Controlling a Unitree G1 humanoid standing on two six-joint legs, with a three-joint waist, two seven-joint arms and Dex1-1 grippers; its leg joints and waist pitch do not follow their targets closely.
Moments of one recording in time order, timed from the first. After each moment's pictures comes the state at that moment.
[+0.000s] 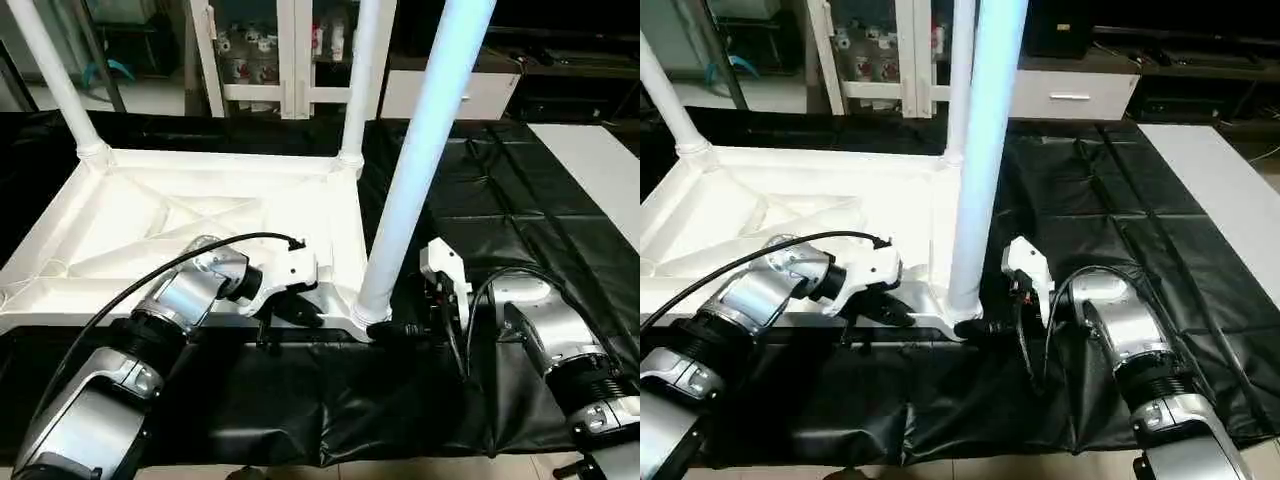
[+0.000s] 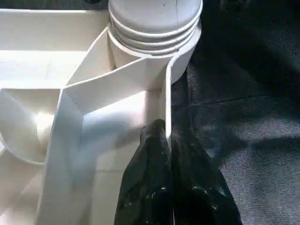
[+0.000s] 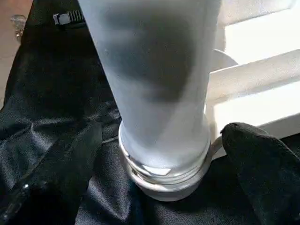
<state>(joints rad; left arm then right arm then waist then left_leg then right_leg) -0.70 0.37 -0.43 0.59 0.11 0.14 -1.32 -0.53 -0.43 0.22 0.60 0.18 0.10 1.30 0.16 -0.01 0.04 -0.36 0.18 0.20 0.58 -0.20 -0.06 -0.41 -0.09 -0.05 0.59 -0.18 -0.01</state>
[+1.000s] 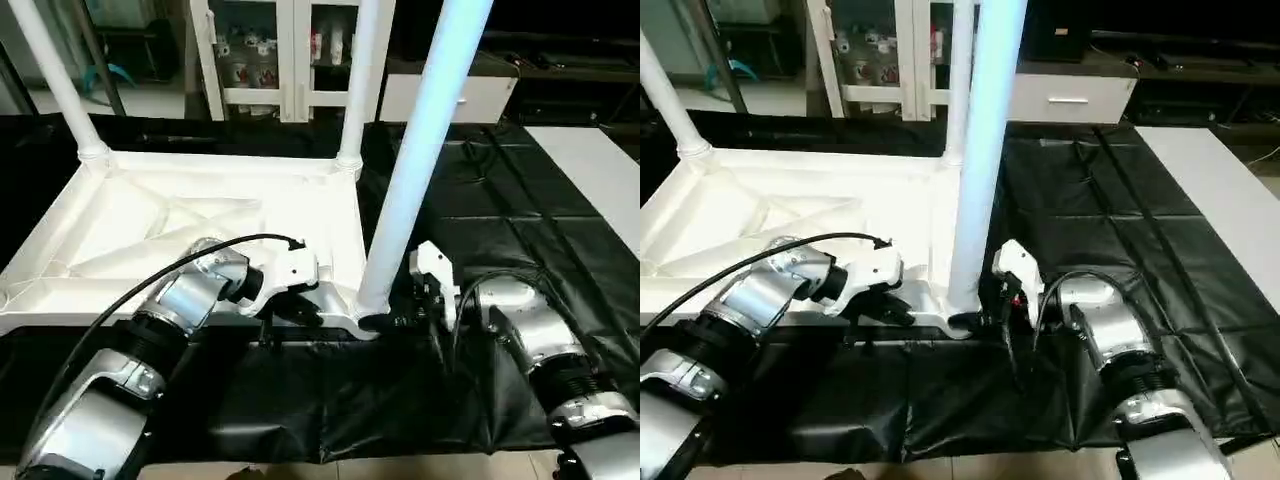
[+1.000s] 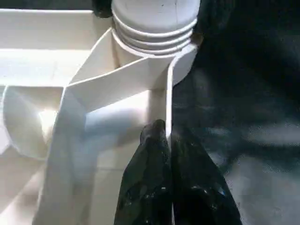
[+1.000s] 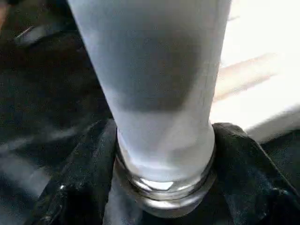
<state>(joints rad) -0.70 0.34 -0.39 0.64 0.13 0.16 -1.21 -0.55 -0.31 0.14 0.76 0.16 0.02 1.14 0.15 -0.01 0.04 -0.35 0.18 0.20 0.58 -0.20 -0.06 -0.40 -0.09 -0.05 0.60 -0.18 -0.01</state>
